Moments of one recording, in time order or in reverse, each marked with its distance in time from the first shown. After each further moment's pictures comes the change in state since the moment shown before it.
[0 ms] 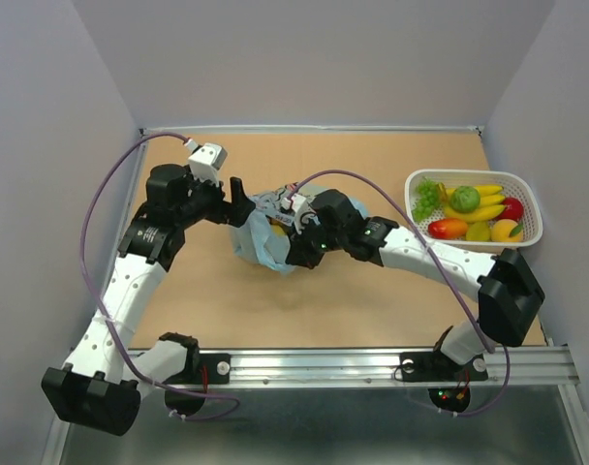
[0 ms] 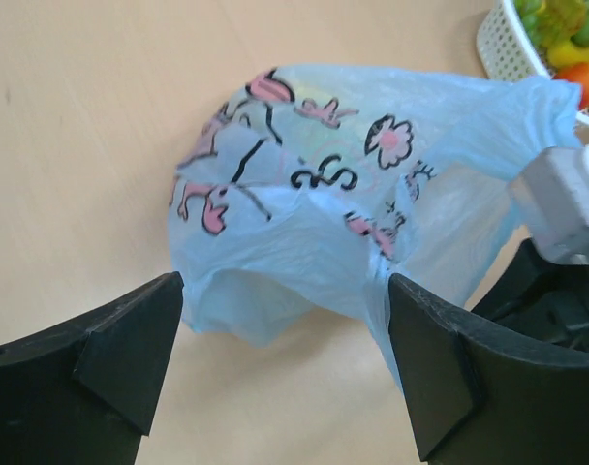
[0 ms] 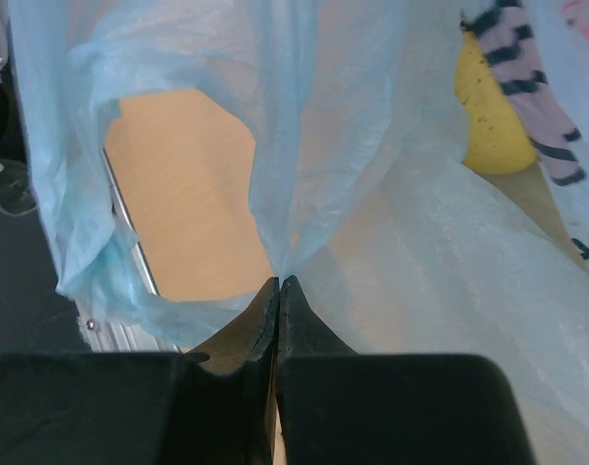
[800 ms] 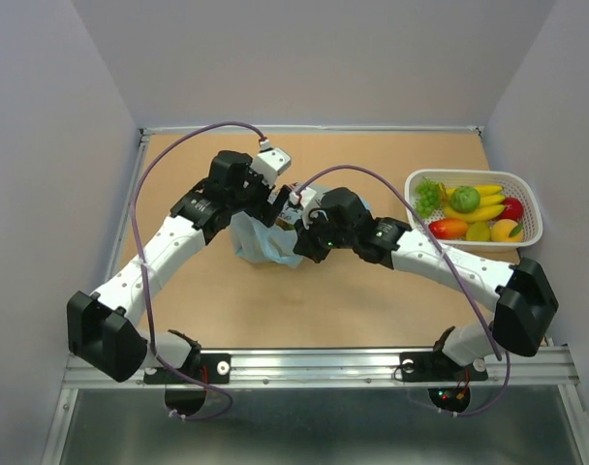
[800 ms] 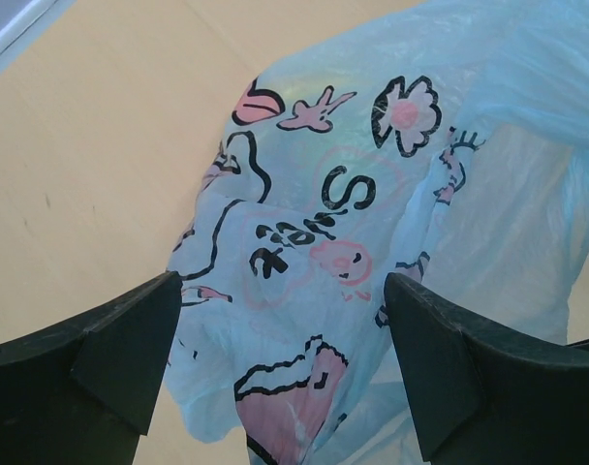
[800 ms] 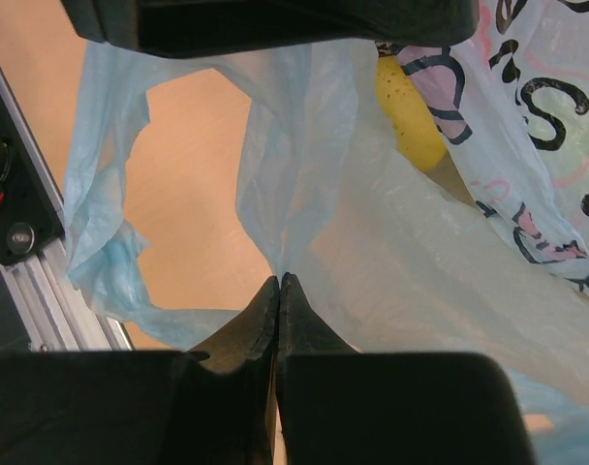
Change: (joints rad) left arm -0.269 0.285 0.161 0.019 -0.222 0.347; right arm 0.000 -0.080 -0.010 -0.014 0.163 -0.037
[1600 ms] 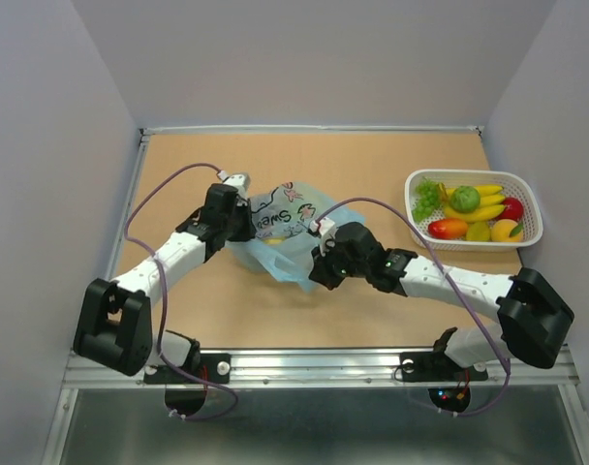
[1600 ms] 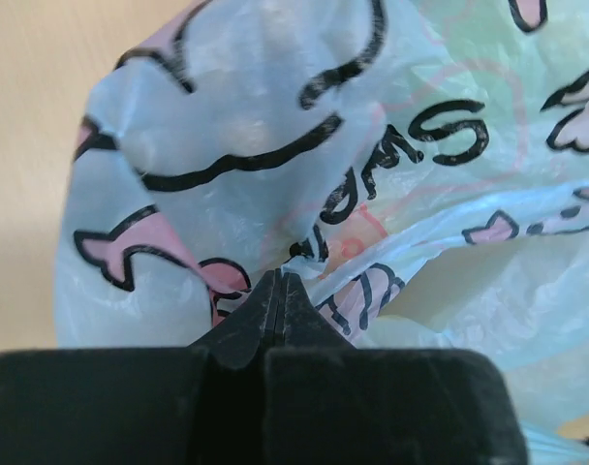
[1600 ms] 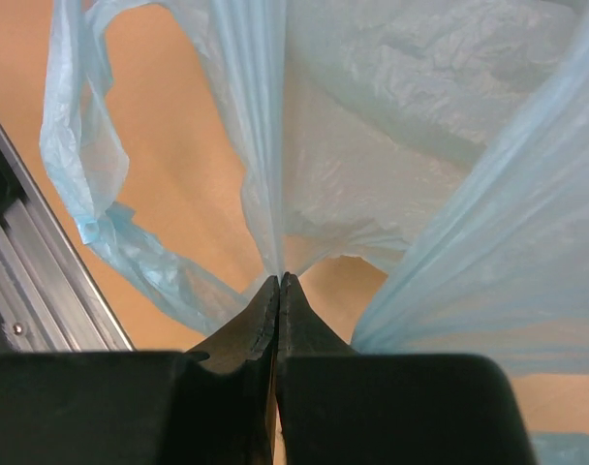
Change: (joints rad) left arm 0.101 0.074 -0.318 0.196 -0.106 -0.498; right arm 0.012 -0.094 -0.337 0.146 0.041 0.112
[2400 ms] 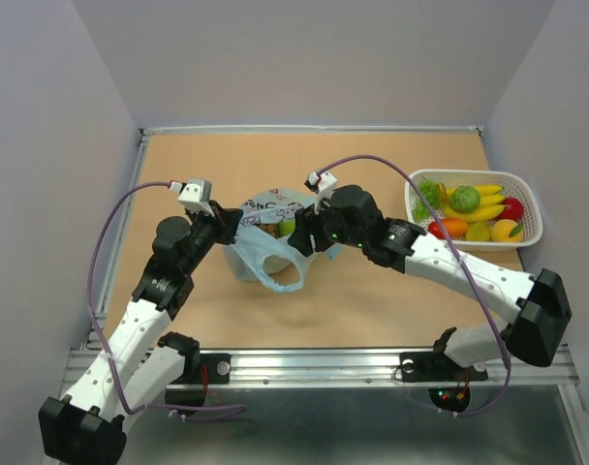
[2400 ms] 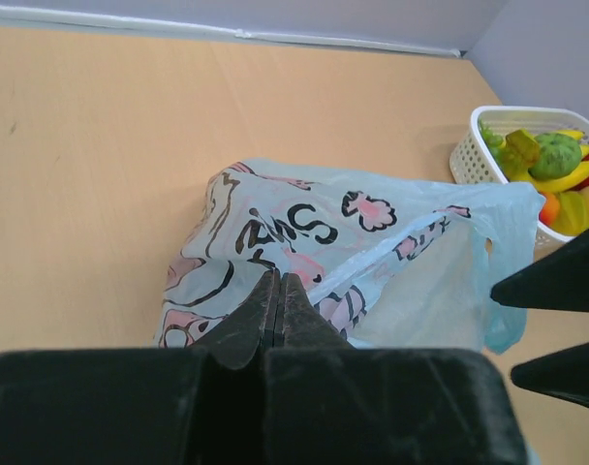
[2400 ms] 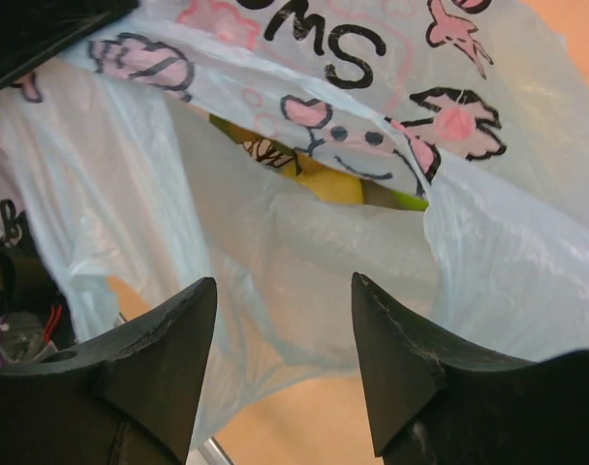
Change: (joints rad) left arm 0.063 -0.621 -0.275 0.288 0.103 -0.077; right arm 0.007 -0.030 0.336 -0.129 0.154 0.146
